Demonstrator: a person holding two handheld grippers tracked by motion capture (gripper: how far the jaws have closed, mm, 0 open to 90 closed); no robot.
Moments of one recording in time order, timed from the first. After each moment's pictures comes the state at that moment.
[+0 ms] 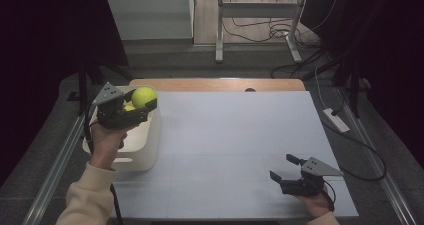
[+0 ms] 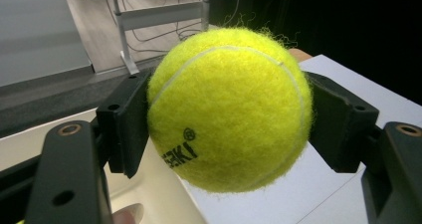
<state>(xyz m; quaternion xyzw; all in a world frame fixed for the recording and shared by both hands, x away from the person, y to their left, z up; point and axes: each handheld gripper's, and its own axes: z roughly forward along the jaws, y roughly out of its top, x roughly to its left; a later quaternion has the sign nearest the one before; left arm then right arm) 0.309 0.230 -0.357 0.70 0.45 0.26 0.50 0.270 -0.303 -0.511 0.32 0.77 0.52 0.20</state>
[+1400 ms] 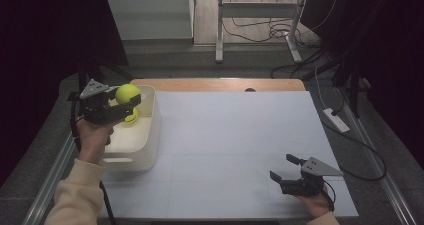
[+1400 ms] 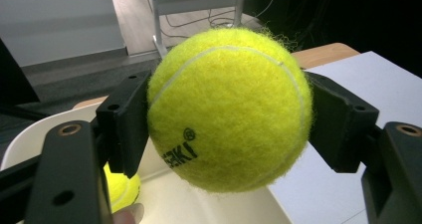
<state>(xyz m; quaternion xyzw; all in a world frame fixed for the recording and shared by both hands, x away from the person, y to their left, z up) 0.322 0.268 -0.363 0.68 0.50 0.28 0.46 0.270 -0.303 -0.511 0.32 0.77 0.51 0.21</state>
